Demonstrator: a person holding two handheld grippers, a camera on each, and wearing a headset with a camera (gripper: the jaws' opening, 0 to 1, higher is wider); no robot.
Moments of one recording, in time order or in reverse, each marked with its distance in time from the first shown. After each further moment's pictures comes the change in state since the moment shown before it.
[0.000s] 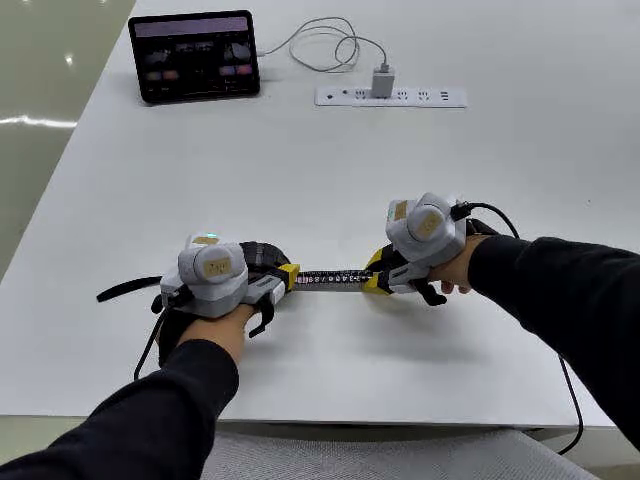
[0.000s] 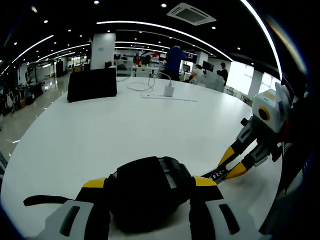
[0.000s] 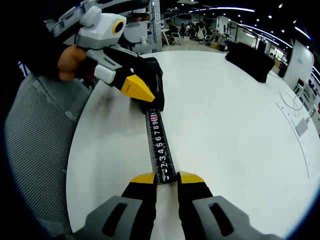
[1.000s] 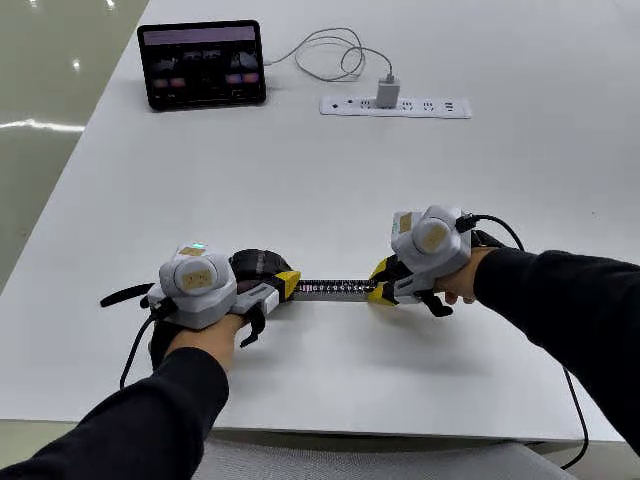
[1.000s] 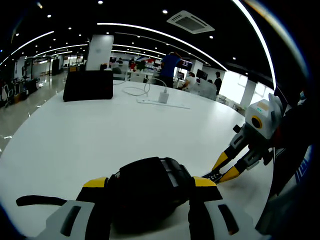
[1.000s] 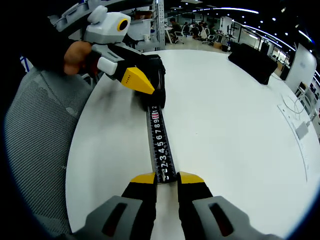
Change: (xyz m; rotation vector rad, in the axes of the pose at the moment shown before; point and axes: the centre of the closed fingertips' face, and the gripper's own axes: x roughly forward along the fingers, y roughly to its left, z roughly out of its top) left arm -0.003 -0.001 0.004 -0.047 -0.047 -0.087; right arm -0.001 0.000 -0.002 -0.026 0.016 0.004
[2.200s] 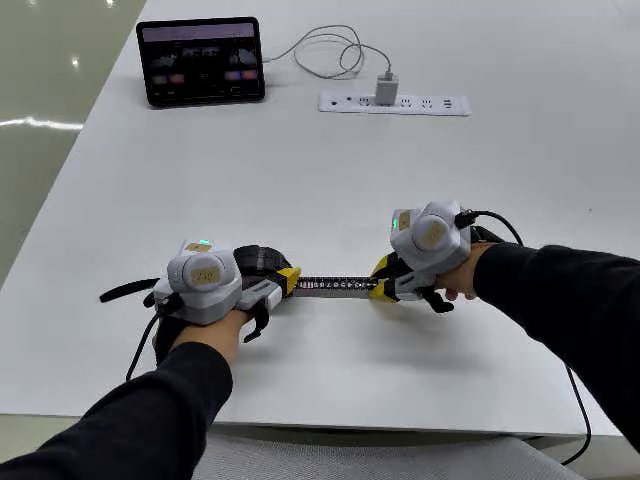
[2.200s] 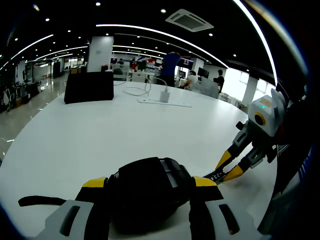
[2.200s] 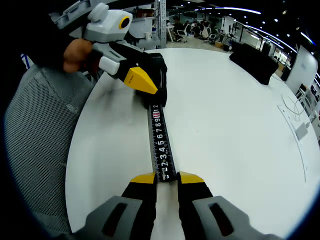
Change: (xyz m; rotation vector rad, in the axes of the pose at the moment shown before) left arm 0.001 -0.002 -0.001 0.025 -0.001 0.031; right arm -0.002 0.002 -0.003 -0.016 0.014 -0.003
